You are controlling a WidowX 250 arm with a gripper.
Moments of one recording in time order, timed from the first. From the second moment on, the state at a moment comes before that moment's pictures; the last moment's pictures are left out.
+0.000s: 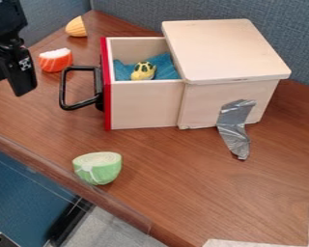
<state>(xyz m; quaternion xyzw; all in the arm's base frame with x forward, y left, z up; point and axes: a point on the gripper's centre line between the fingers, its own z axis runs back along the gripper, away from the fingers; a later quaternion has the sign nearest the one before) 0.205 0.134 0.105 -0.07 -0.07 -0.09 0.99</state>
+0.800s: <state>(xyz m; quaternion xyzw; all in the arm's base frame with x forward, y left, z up) 0.258 0.090 0.125 -0.06 -0.13 -0.16 0.98</state>
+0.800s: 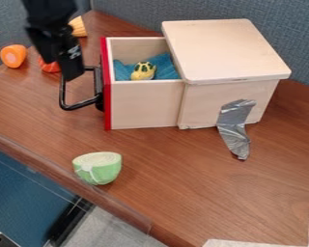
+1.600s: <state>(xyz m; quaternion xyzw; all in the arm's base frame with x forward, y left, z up) 0.330 0.068 0.113 -0.03 -0.12 -0.09 0.99</state>
